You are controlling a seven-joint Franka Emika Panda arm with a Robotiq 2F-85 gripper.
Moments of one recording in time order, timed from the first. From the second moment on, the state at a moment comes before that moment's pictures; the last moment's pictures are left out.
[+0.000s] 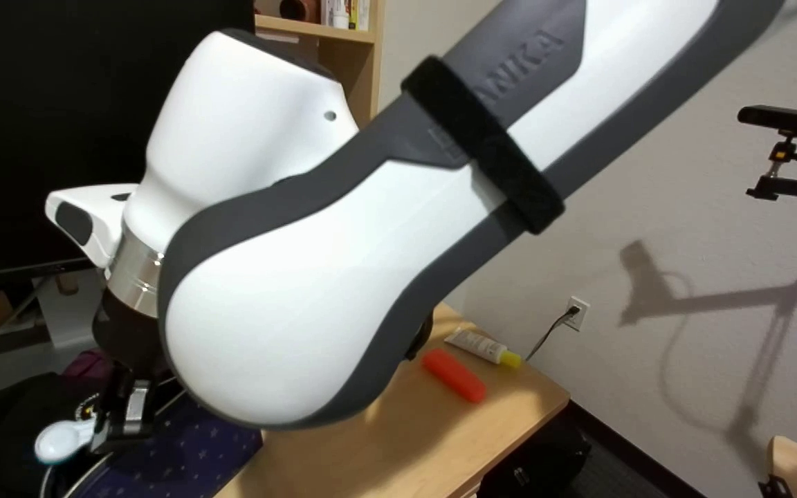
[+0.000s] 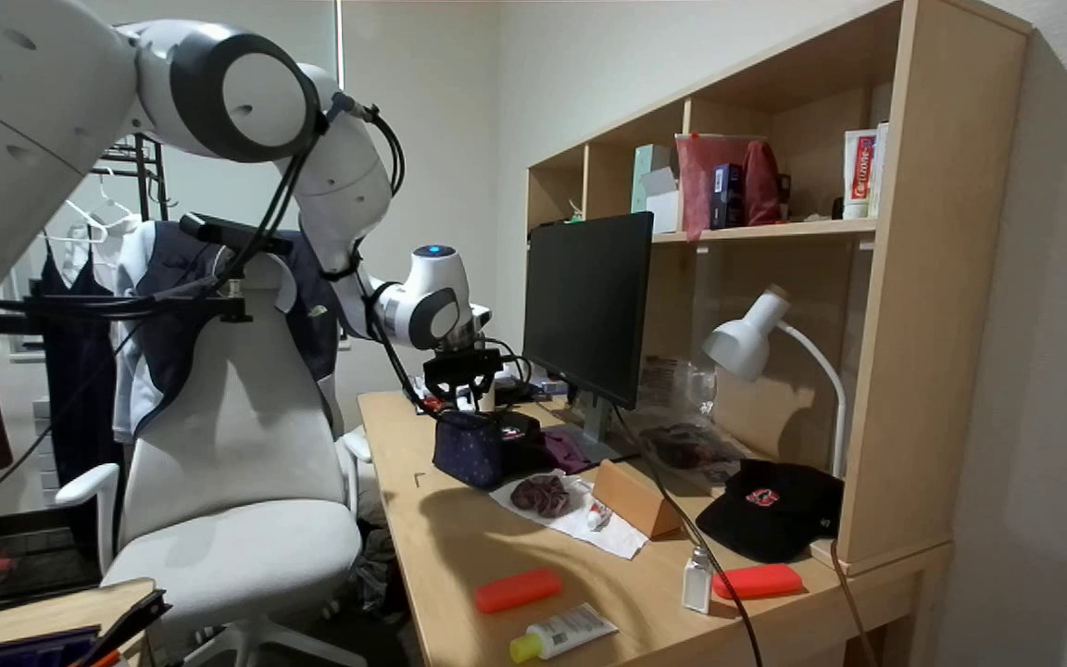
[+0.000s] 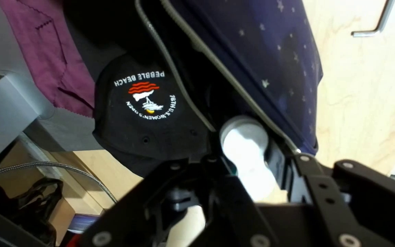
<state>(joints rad) 0.13 0.56 0.40 -1.89 -0.16 2.88 -0.65</state>
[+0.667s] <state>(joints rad) 0.17 0.49 0.29 -1.89 -0.17 2.88 -0.52</state>
